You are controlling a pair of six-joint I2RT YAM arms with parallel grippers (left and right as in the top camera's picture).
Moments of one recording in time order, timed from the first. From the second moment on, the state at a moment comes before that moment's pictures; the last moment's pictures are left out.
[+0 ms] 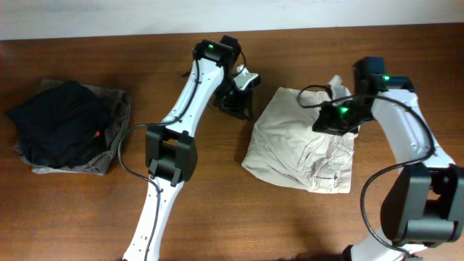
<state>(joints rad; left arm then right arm) -0.41 2.70 2.67 -1.59 0.54 0.14 -0.06 1.79 1.41 -1.09 -0.45 -0.01</state>
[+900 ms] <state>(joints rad) -0.42 2.68 2.36 -1.37 0.93 0.37 -0.01 1.79 1.41 -1.11 -0.35 0.18</state>
